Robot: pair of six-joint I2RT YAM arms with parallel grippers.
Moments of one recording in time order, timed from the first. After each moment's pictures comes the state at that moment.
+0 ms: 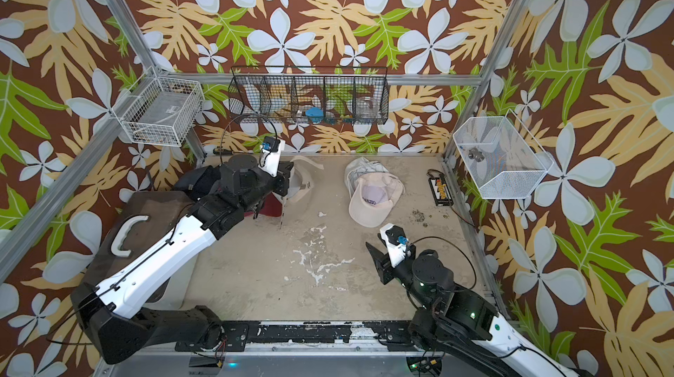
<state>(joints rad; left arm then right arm) -0.57 1.31 1.31 -0.25 -0.09 -0.06 0.93 0.40 0.66 -0.52 0.33 0.09</state>
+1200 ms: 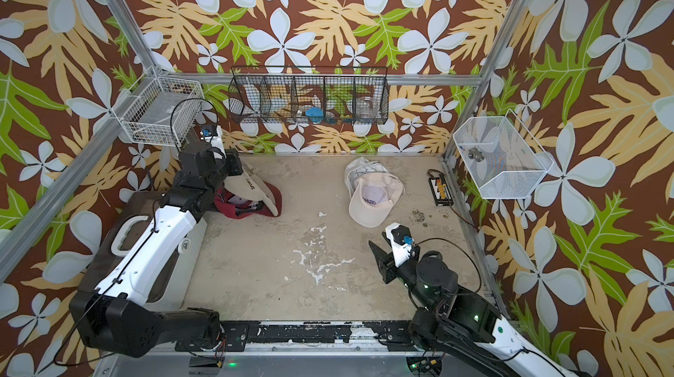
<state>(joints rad) -0.16 1.31 1.27 -0.25 -0.16 -0.20 0.93 0.37 0.66 -0.52 0.36 0.11</state>
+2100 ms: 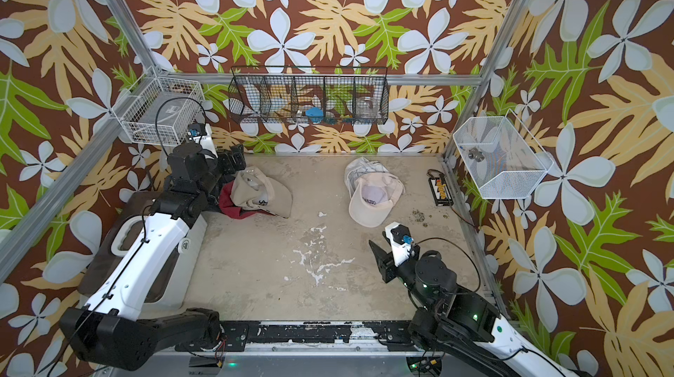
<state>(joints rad) -0.15 1.24 1.27 -0.25 -0.15 -0.22 0.93 0.38 0.66 -0.52 0.38 0.11</state>
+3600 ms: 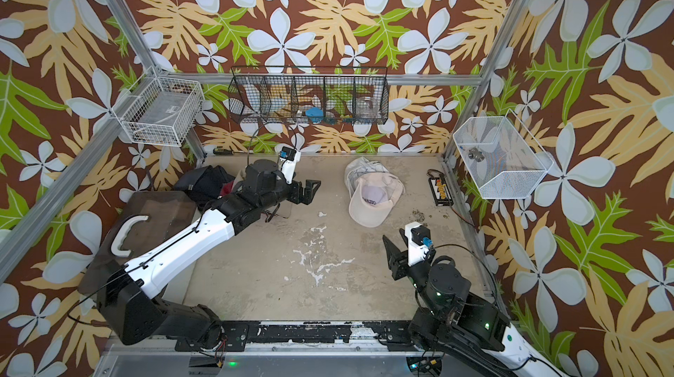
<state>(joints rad) -0.63 1.45 1.27 -0.23 0.01 -0.22 0.93 0.28 0.66 -0.55 0.54 0.16</state>
